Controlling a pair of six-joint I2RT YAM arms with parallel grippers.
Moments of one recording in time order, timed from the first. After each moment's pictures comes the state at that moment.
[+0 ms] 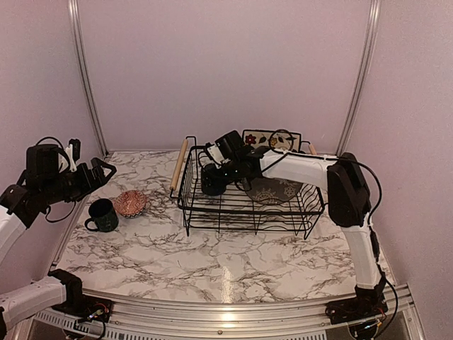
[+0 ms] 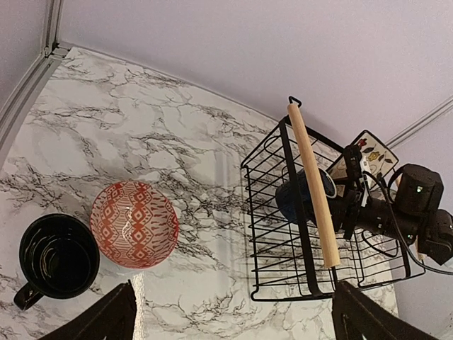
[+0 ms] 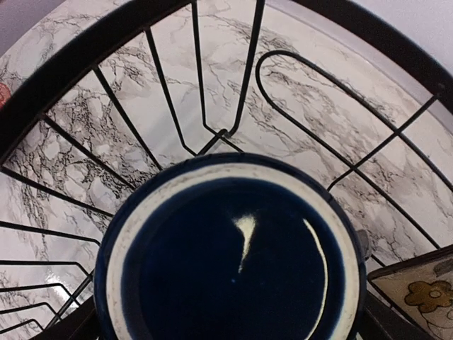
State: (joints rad) left arm -0.21 0.75 0.84 -0.56 0.16 -0.55; right arm 0.78 2.27 1.92 -0.42 0.07 0.08
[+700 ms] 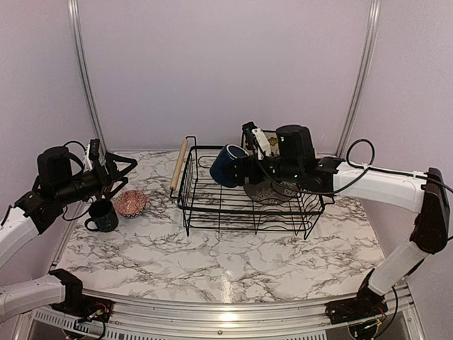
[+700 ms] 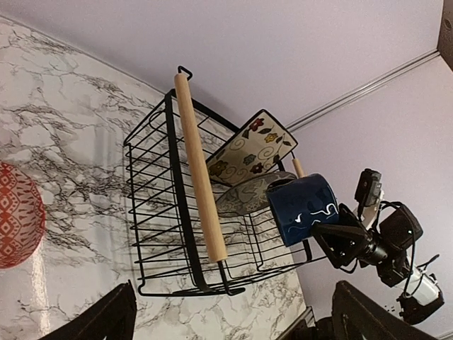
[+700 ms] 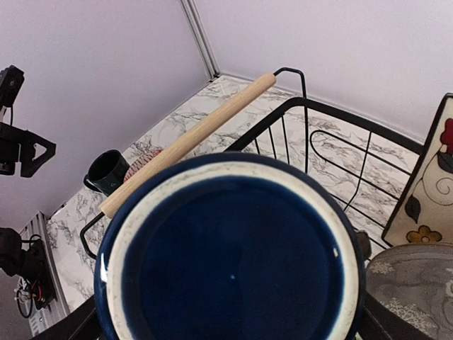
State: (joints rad) left arm -0.30 0.78 0.71 -0.21 0.42 -0.83; right arm 0.78 1.58 1.23 -0.02 -0.16 0.25
